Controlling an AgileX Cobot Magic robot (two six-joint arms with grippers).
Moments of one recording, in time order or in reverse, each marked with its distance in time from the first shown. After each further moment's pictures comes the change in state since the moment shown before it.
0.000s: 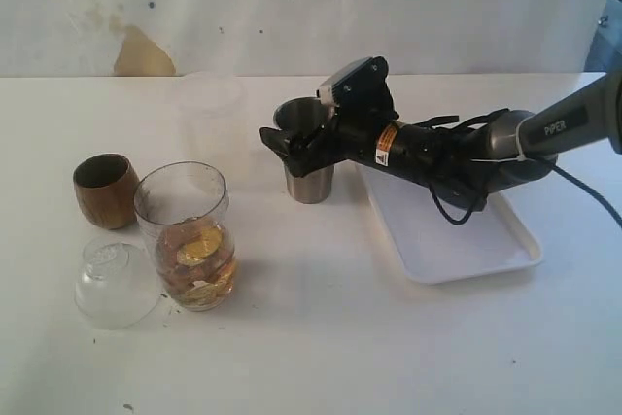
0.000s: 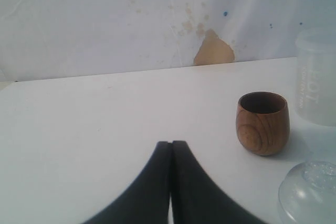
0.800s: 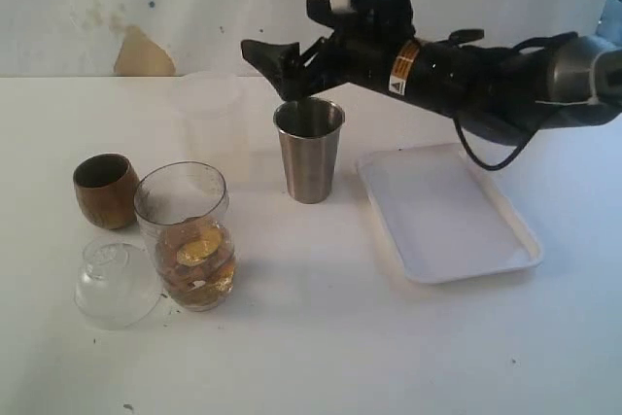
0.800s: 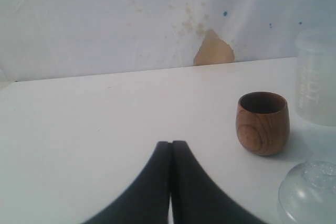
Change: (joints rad) left arm 0.000 0.000 0.000 0.000 0.000 0.000; right arm 0.000 -0.263 0.000 -0.132 -0.001 0.180
